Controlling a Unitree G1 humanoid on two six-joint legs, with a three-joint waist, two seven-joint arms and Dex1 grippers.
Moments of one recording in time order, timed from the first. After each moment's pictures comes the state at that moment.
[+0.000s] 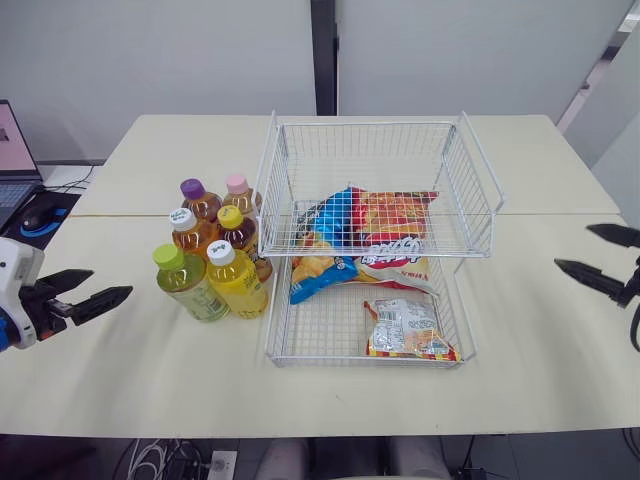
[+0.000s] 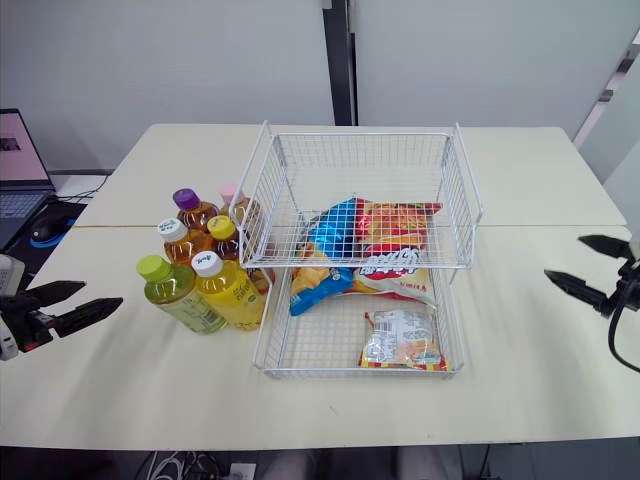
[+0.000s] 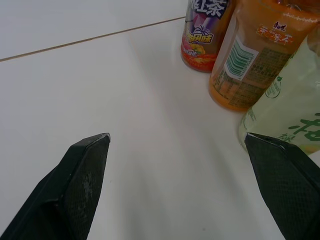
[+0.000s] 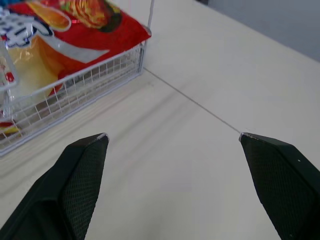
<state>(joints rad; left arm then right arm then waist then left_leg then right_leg) 0.03 1.01 0.61 0.15 -0.49 0.56 -1.04 -0.10 -1.00 -0.55 0.03 0.51 0.33 1.10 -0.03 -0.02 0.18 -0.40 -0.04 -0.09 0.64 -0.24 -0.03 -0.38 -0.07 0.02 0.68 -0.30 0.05</state>
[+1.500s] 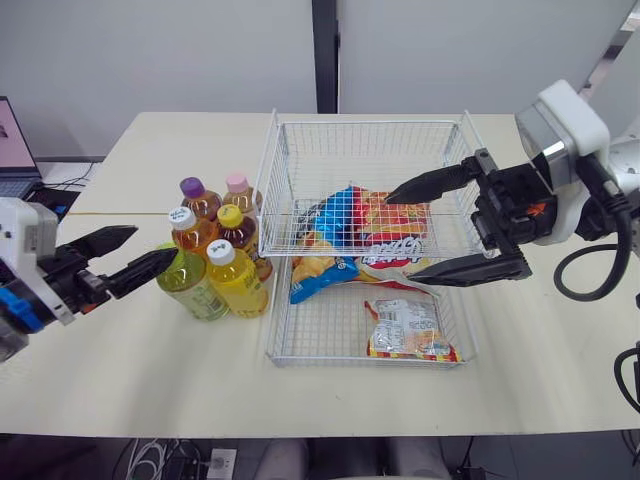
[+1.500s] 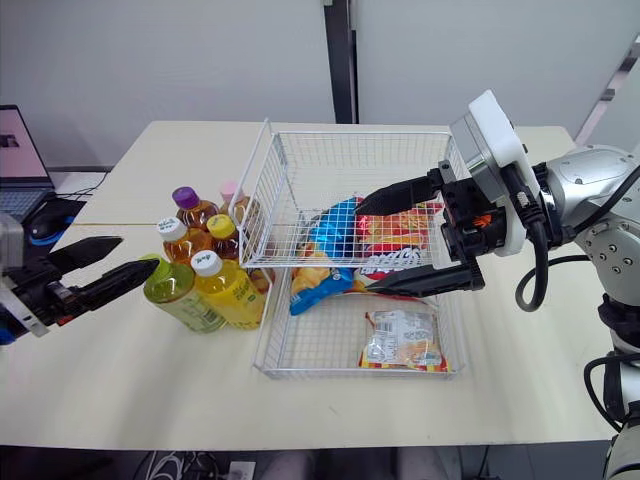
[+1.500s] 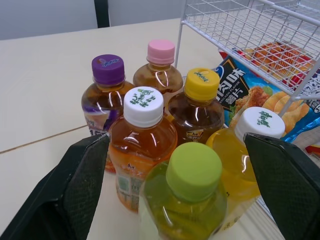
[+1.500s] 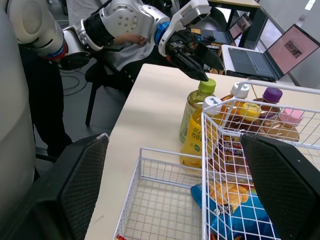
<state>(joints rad) 0.02 0.85 0.72 -0.39 -0.80 0.79 -0.79 -0.89 -0.90 0.03 -0.35 0.92 0.80 1.24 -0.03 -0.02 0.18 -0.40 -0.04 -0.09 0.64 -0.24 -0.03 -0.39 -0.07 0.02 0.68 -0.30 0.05</state>
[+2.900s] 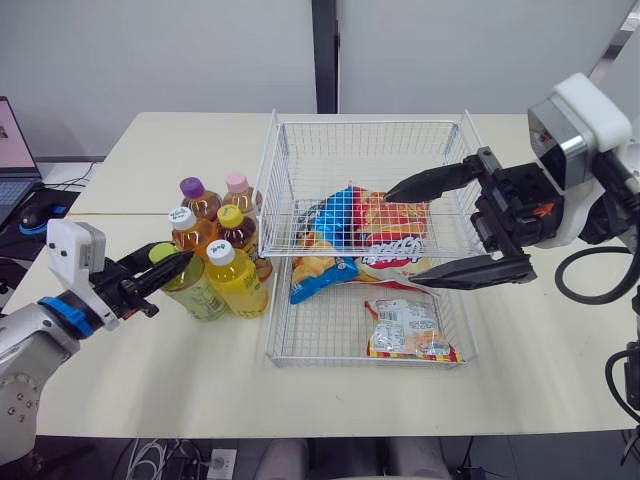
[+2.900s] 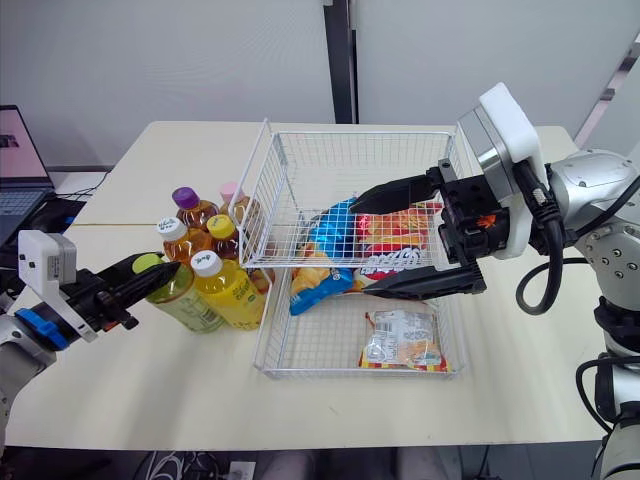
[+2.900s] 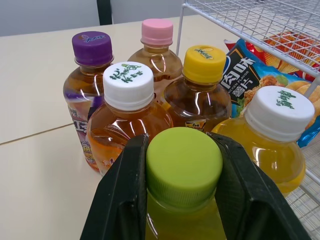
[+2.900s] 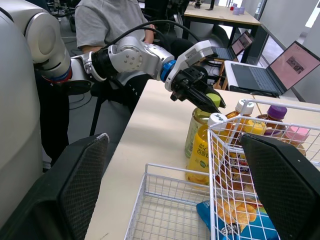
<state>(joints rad) 0.06 0.79 0.62 -0.40 -0.76 0.70 -0.72 -0.88 -0.86 -0.02 -0.37 0.96 0.82 1.22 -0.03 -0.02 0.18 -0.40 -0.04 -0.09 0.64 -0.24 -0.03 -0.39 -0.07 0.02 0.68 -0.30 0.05</state>
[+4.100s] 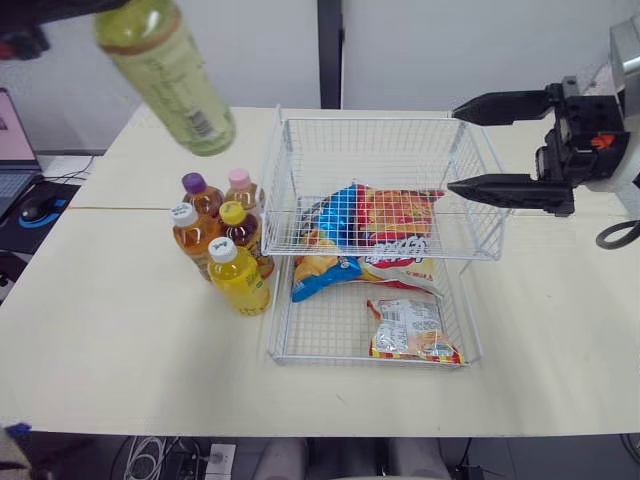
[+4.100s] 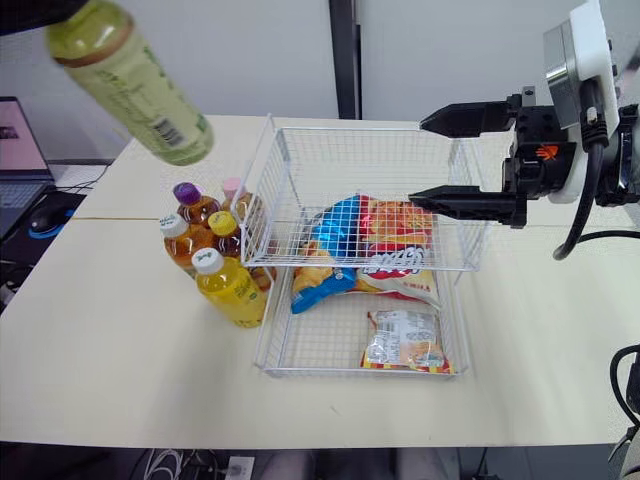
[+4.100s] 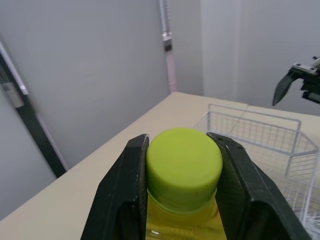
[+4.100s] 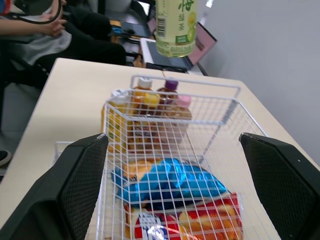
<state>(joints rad) -1.40 1.15 0.02 0.22 -0.86 0.98 -1.04 -0.89 -1.00 -0.15 -0.25 0.81 0.80 1.14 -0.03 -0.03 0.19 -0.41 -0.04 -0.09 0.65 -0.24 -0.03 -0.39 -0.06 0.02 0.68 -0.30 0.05</state>
